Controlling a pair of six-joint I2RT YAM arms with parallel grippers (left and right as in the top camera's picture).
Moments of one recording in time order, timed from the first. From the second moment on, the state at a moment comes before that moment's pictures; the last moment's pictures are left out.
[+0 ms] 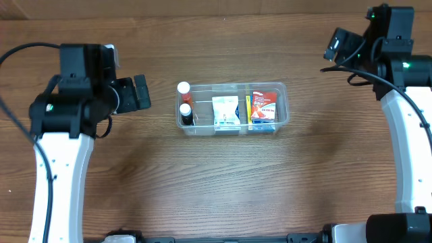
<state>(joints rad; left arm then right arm) -0.02 1.39 1.52 -1.14 0.05 -0.20 -0.04 1.57 1.65 -0.93 0.07 0.33</state>
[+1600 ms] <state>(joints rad) -0.03 0.44 0.87 -1.19 0.03 -0.19 0.05 0.80 0.95 -1.11 0.12 0.38</state>
